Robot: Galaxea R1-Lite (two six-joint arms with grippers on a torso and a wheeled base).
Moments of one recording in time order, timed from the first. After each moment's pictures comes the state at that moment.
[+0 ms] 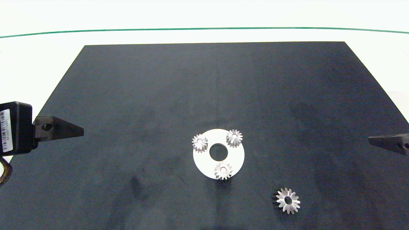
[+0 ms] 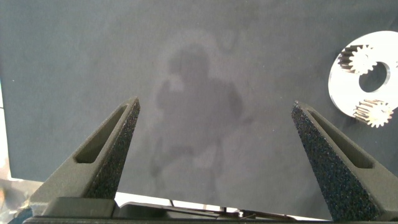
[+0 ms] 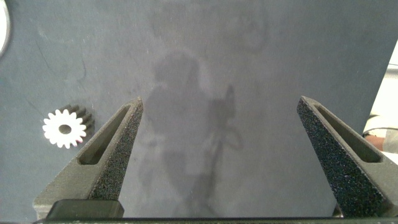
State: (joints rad) left arm -0.66 1.25 -1.49 1.04 0.54 -0.62; right arm 0.34 1.21 -1.25 0.70 -0.34 -0.02
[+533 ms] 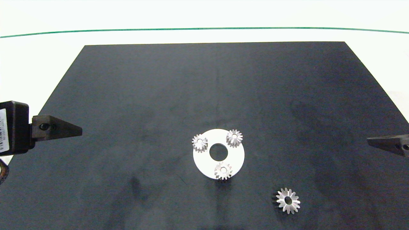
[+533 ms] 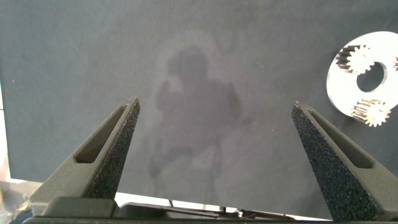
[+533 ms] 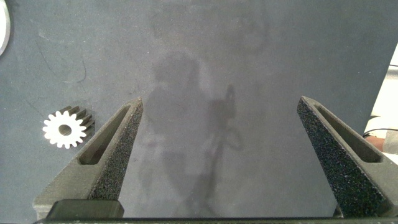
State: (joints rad) left arm -0.66 1.24 -1.49 1.03 0.54 -0.62; right arm 0.35 1.21 -1.25 0.70 -0.34 -0.02
